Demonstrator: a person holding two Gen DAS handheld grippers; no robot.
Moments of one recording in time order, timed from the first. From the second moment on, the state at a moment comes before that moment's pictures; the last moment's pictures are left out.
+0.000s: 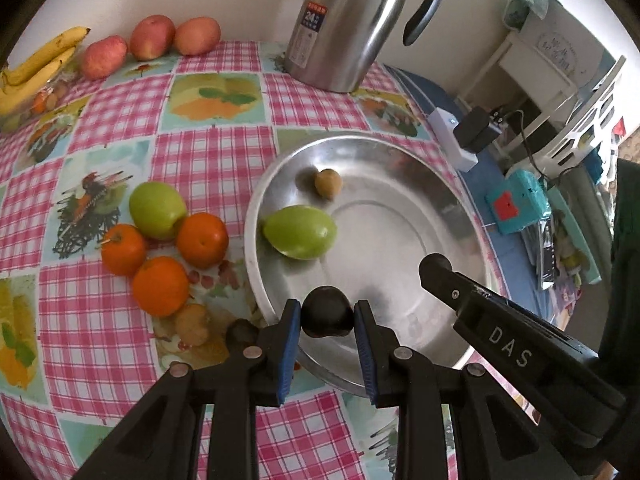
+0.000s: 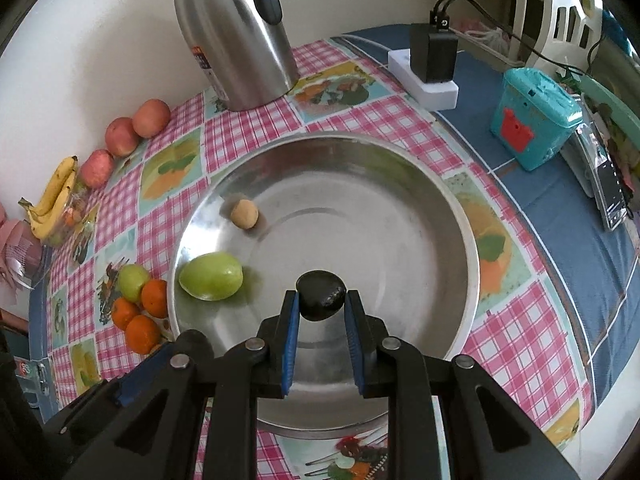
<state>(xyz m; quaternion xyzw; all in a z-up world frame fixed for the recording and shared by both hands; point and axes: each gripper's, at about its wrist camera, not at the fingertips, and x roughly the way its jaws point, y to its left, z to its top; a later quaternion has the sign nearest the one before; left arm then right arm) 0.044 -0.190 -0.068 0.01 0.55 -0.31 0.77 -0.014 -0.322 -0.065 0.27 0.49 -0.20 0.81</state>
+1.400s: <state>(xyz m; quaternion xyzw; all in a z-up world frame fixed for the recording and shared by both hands) 0.057 -0.170 -0.060 -0.01 0.56 -0.28 0.78 -0.017 -0.324 -0.055 0.27 0.46 -0.22 0.82</state>
